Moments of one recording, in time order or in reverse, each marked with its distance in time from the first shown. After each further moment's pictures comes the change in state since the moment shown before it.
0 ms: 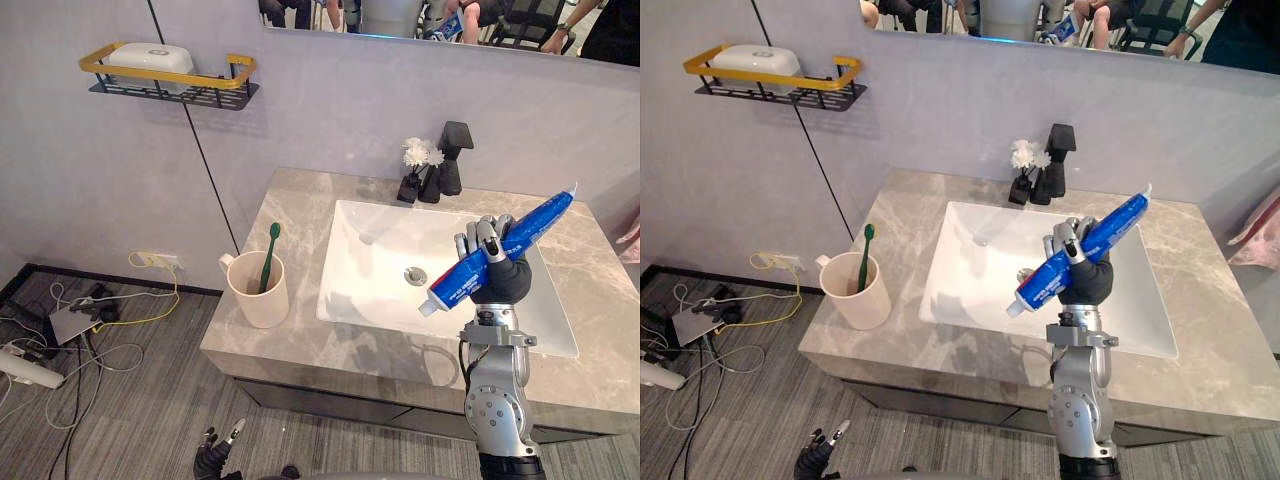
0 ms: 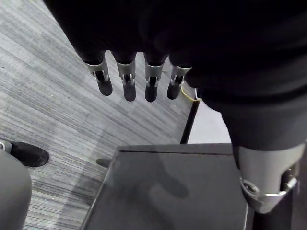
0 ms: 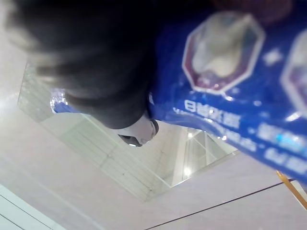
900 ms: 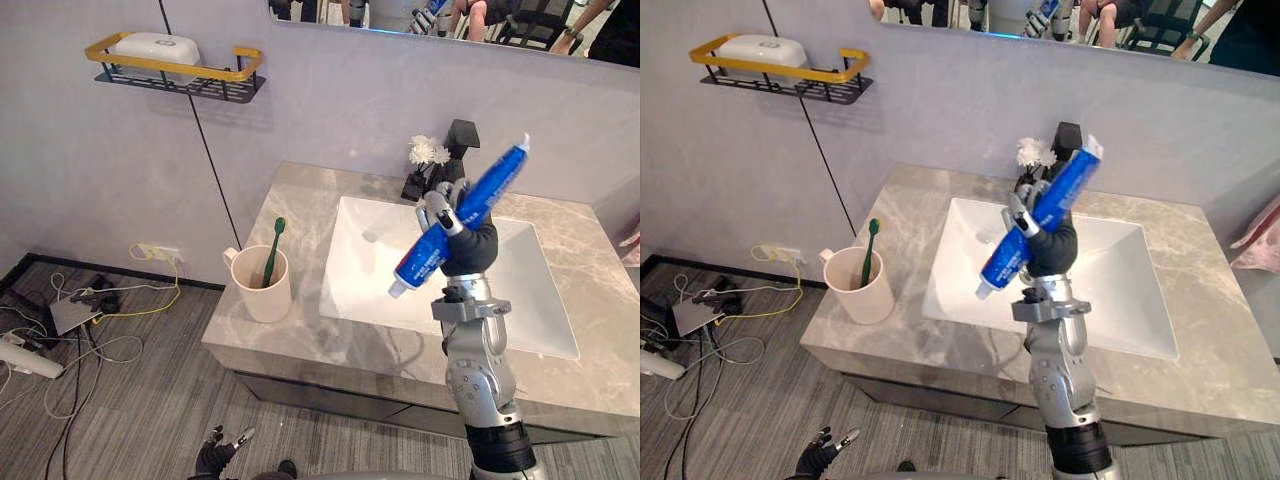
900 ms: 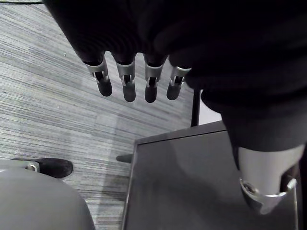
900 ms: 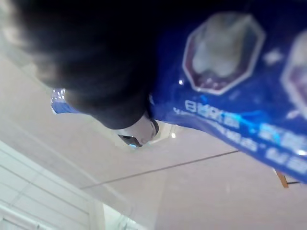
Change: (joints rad) left arm -0.014 0.080 -0.104 0.065 0.041 -0.010 -0.017; right arm -0.258 -0.051 0.141 0.000 -0.237 -0.015 -0.048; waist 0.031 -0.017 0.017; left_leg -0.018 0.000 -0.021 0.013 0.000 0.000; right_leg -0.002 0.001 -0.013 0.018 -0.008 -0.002
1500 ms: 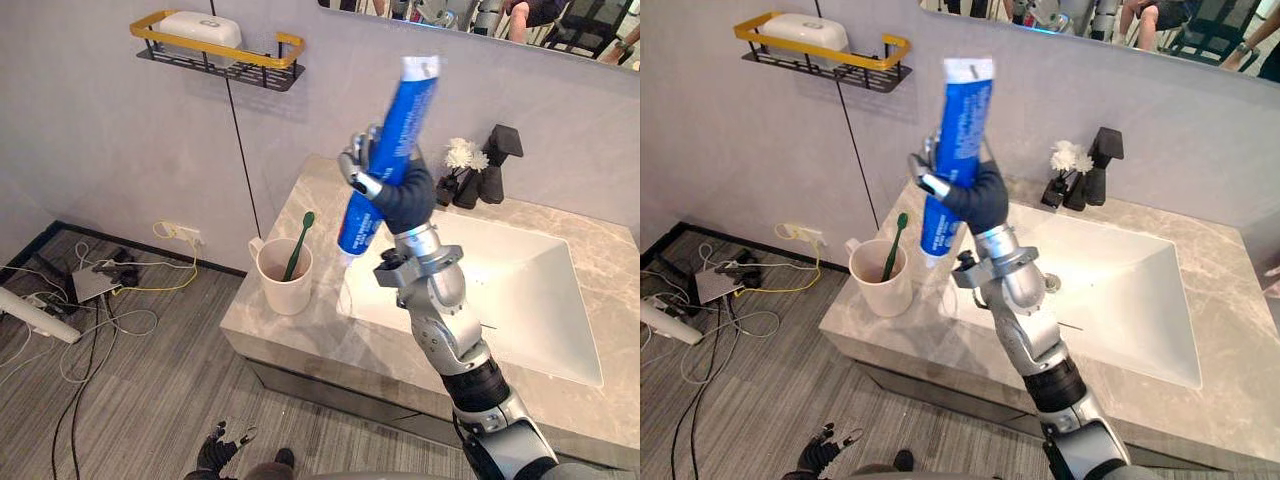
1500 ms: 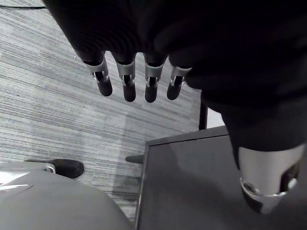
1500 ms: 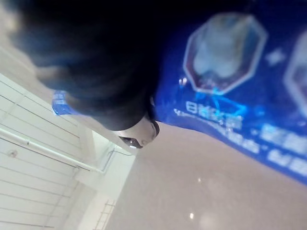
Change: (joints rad) left arm -0.021 0.034 -0.053 0.020 0.028 -0.008 0.002; right arm -0.305 -0.008 0.180 0.156 -0.245 -0.016 -0.108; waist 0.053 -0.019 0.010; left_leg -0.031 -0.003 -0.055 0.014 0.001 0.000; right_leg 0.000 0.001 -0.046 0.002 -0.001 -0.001
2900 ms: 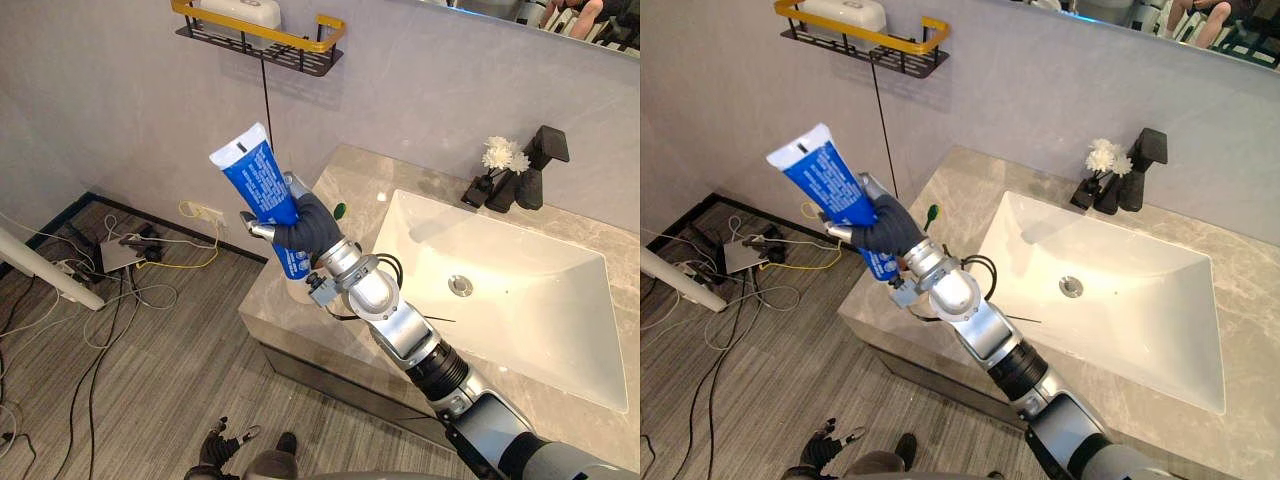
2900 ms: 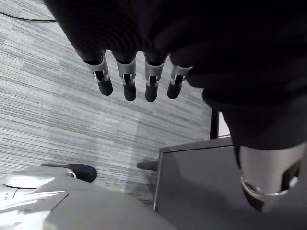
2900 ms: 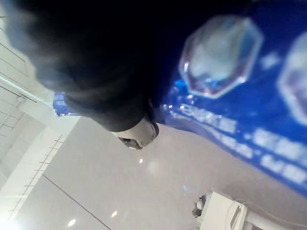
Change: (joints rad) left arm -0.008 0.024 -0.062 0.019 0.000 -0.005 0.044; right arm -0.078 0.059 0.221 0.214 -0.358 -0.004 -0.085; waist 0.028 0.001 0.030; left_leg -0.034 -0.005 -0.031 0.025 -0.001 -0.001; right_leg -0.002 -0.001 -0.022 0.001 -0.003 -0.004
